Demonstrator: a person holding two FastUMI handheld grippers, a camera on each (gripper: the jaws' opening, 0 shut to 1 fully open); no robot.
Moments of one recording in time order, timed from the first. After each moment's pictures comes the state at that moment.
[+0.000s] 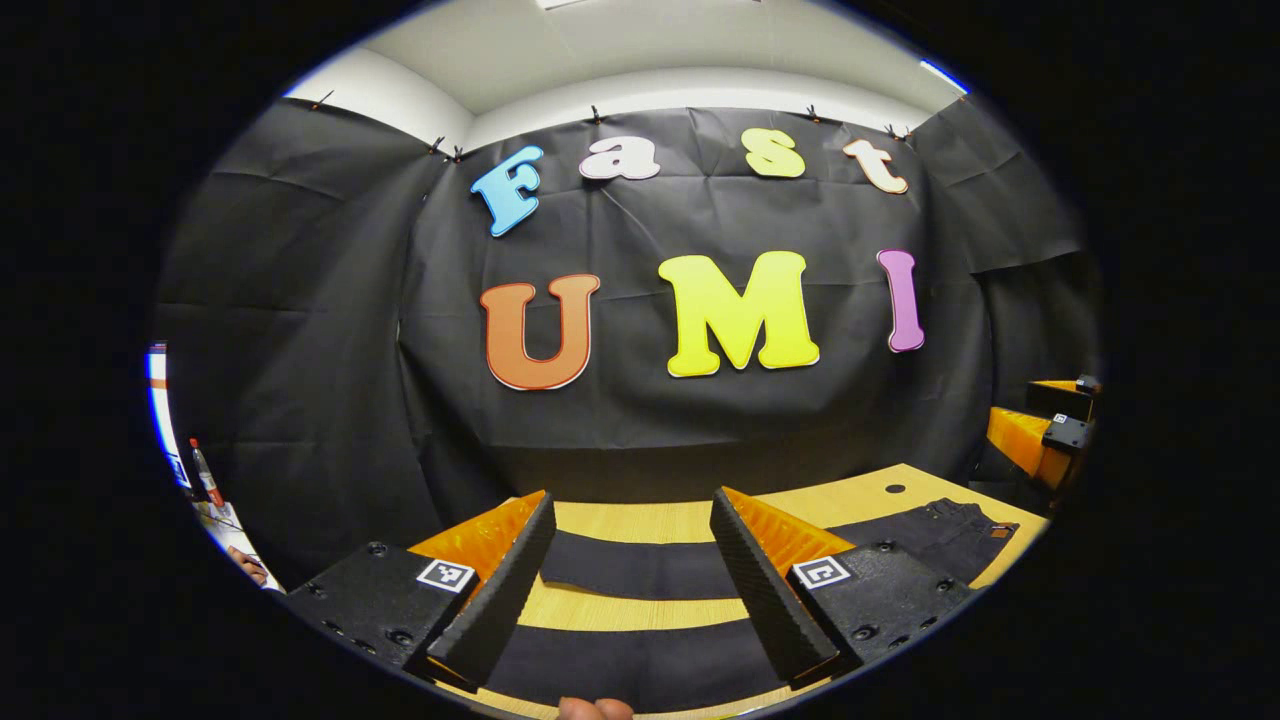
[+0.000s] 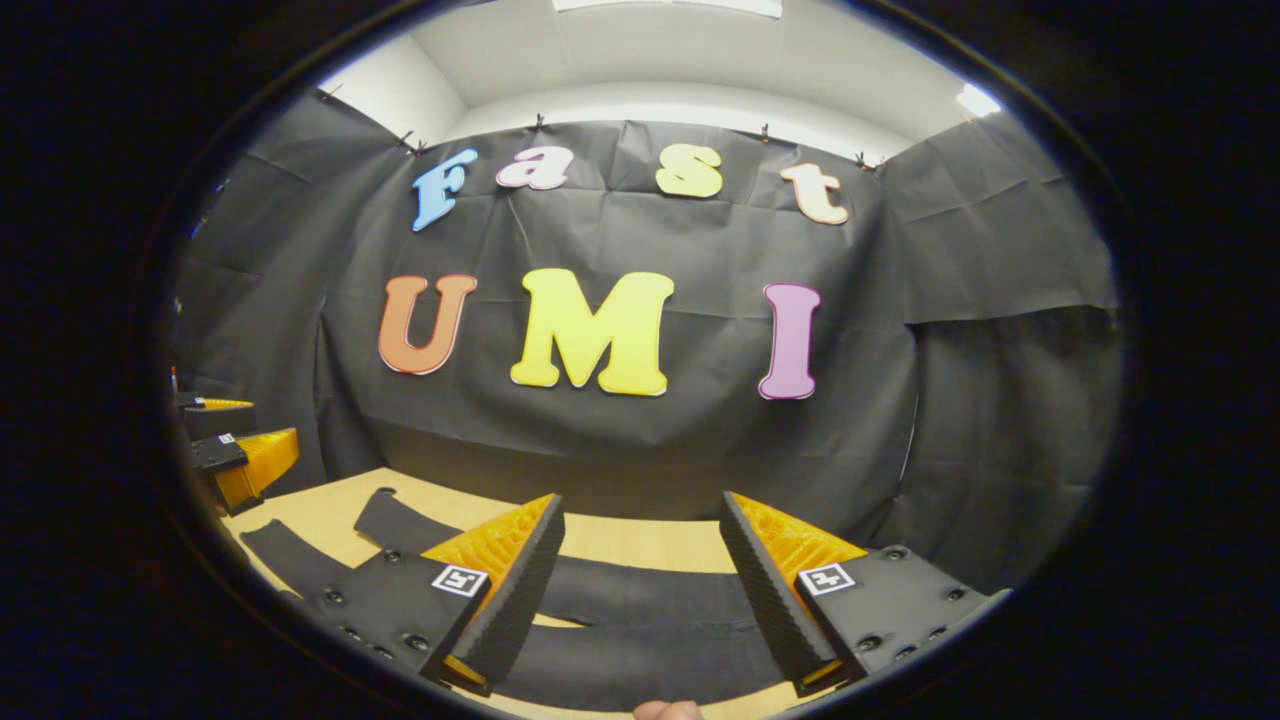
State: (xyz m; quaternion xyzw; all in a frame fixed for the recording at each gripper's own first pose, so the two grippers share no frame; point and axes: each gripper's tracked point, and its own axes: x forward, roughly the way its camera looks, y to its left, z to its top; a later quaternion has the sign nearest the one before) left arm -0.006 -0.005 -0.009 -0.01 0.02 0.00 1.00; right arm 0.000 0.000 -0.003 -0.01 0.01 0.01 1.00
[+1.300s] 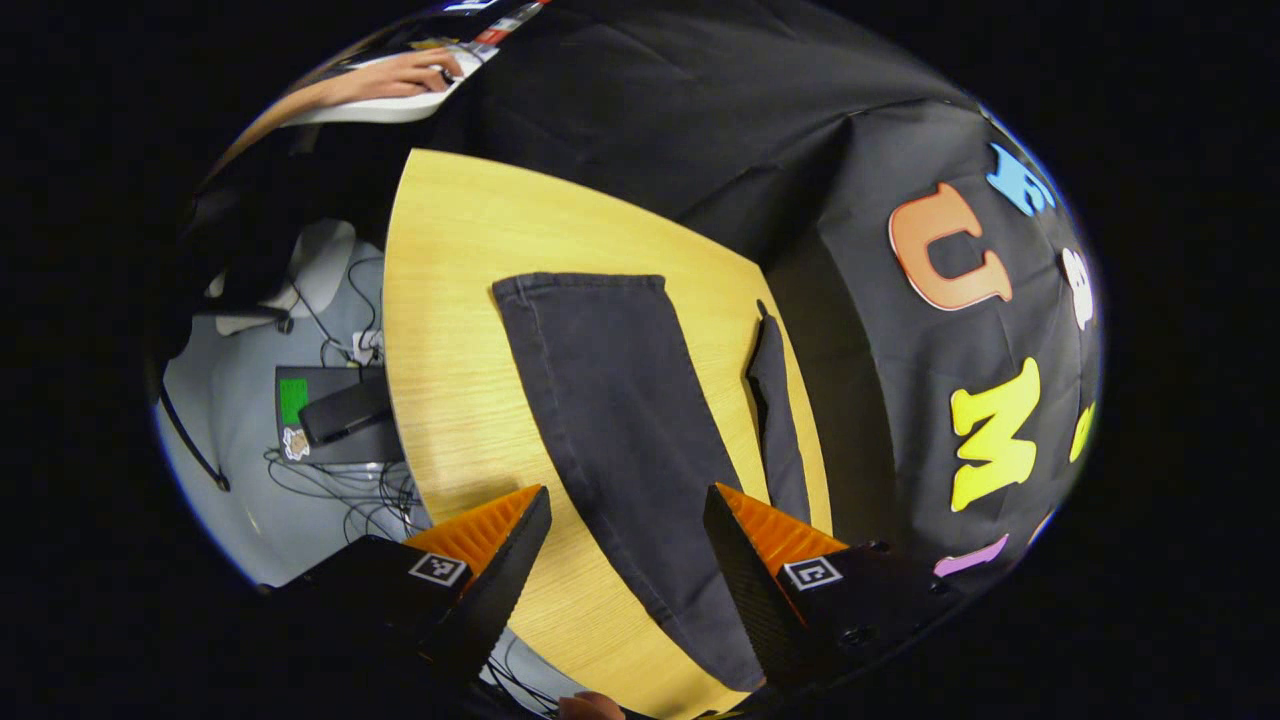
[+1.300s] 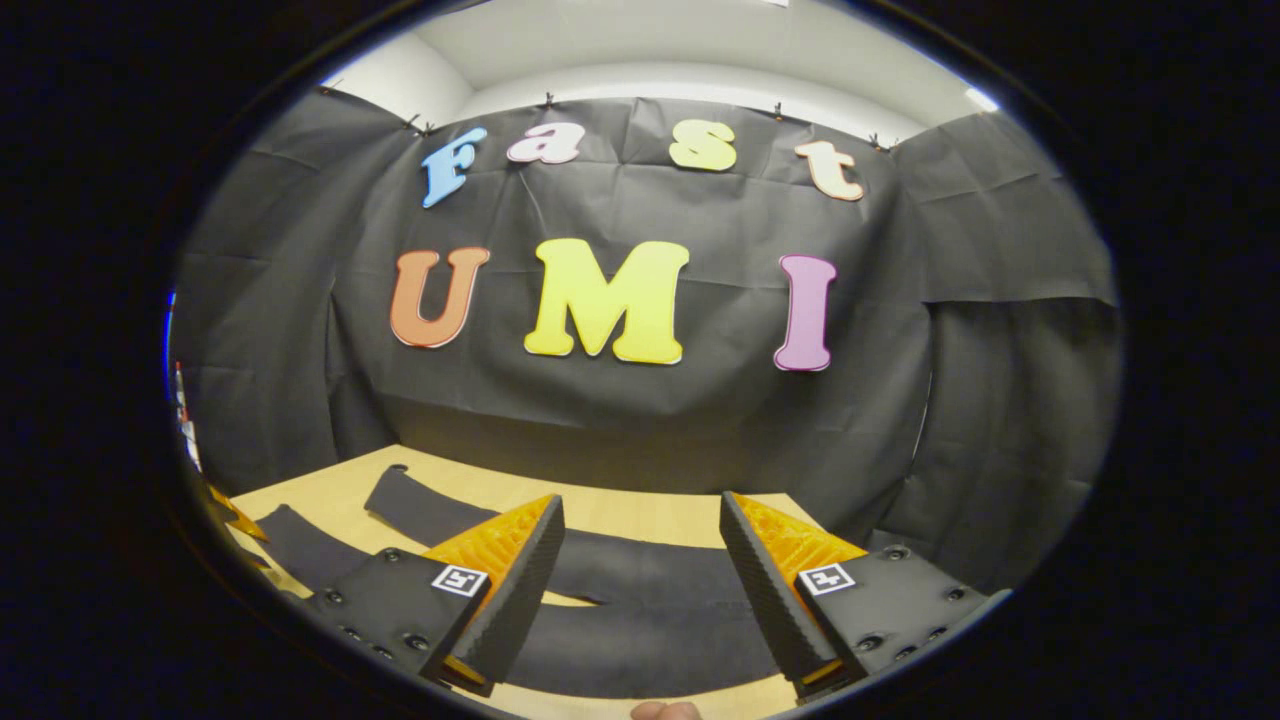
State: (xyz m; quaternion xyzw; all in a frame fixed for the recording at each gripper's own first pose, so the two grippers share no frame) left arm -0.070 0.092 -0.249 -0.58 0.30 0.21 0.73; right arm -0.002 0.006 -0.028 -0.02 0.05 0.02 1.00
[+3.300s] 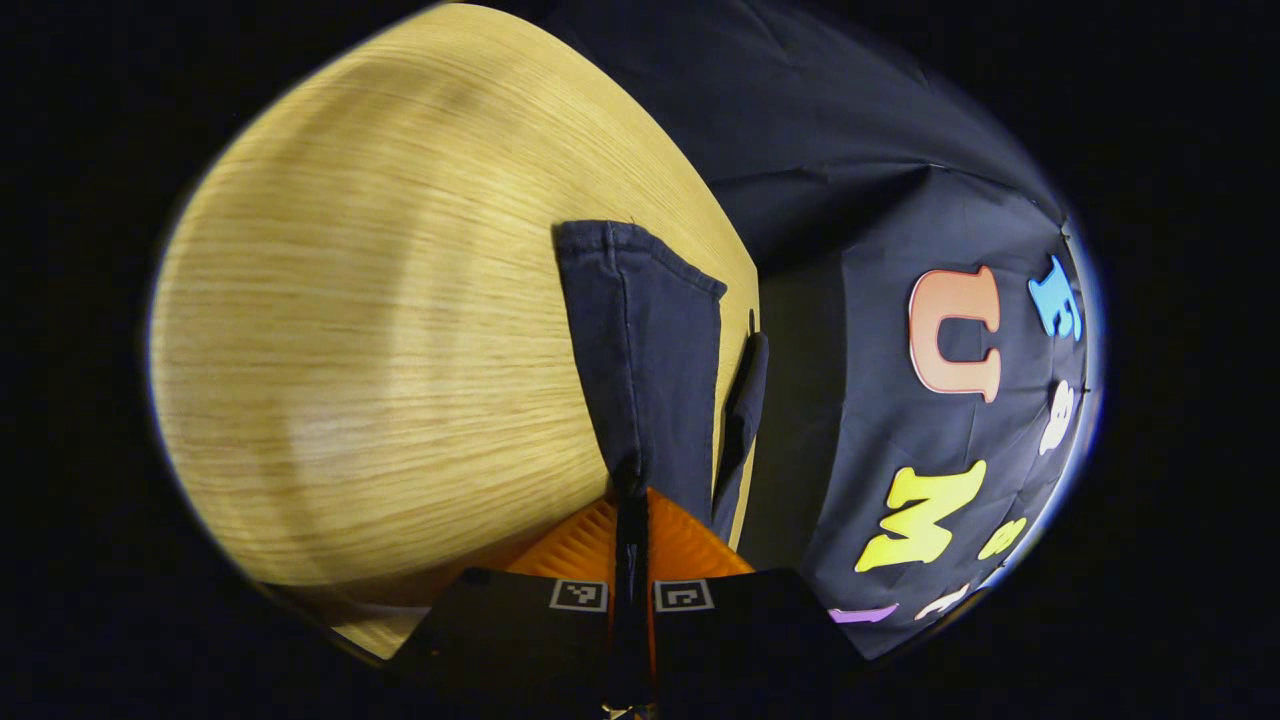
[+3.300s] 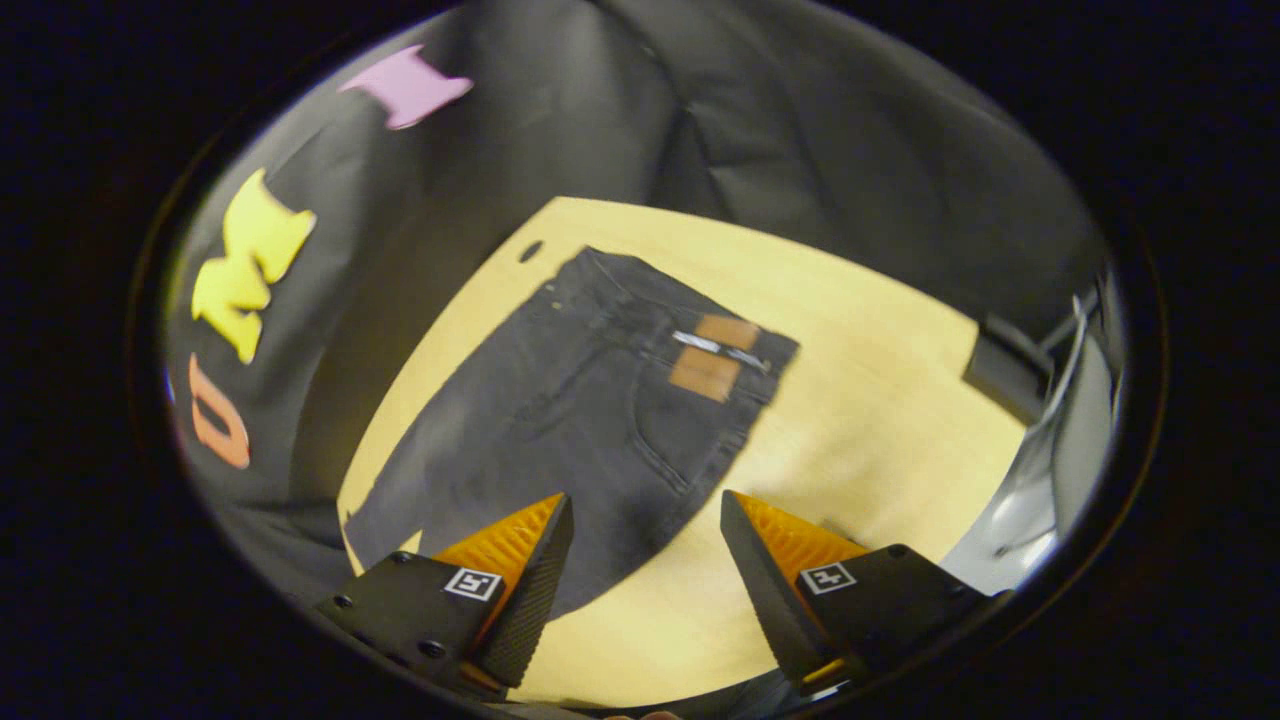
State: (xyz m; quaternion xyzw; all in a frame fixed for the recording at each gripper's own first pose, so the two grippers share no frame) left arm 0.024 0.109 -0.296 -0.70 0.24 0.13 0.65; right arm -0.020 -0.171 -0.267 0.41 0.45 -0.20 0.77
